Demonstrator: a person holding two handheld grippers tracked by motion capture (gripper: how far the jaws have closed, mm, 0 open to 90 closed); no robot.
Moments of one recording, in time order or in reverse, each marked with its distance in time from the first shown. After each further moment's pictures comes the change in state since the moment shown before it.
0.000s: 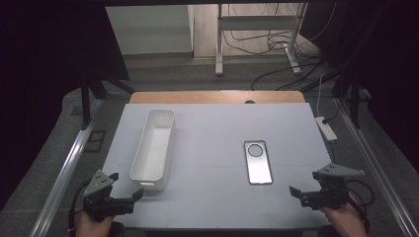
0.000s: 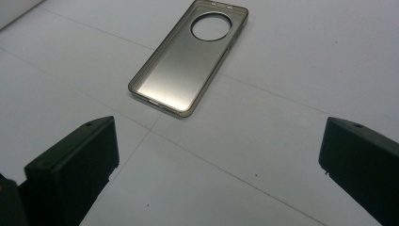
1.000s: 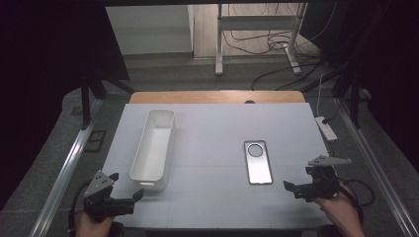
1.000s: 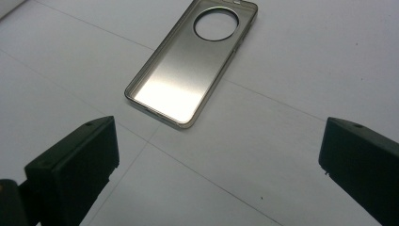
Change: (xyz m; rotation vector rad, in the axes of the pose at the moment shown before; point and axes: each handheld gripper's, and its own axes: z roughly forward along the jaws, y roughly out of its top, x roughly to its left) left arm -0.001 0.000 0.000 -0.004 0.004 0.012; right arm -0.004 0.017 0.022 0.061 0.028 -0.007
